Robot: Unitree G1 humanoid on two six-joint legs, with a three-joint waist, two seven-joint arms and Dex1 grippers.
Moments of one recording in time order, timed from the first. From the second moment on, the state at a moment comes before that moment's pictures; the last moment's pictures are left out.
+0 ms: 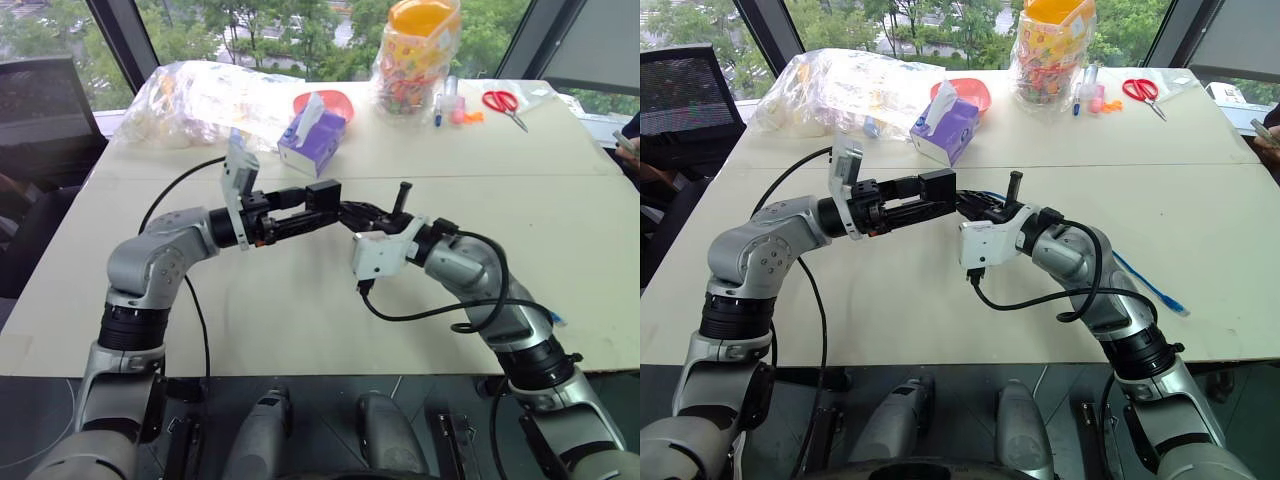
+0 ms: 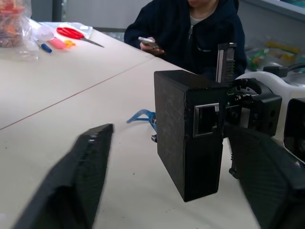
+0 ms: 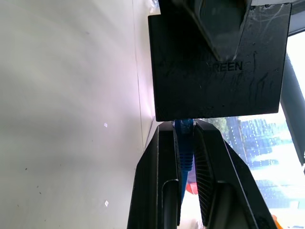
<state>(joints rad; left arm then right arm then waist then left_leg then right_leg) -0.63 0.45 0.01 -0.06 -0.67 0.73 -0.89 -0.48 -0.53 0.26 -0.22 -0.51 -0.17 0.60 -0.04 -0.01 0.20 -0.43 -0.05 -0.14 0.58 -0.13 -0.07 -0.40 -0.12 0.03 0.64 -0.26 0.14</state>
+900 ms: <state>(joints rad) -0.55 0.55 -0.01 -0.09 -0.67 0.71 -1.06 -0.52 -0.62 0.06 -0.42 0.30 0.74 1.07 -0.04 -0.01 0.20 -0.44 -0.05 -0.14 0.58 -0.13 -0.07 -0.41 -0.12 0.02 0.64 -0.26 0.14</state>
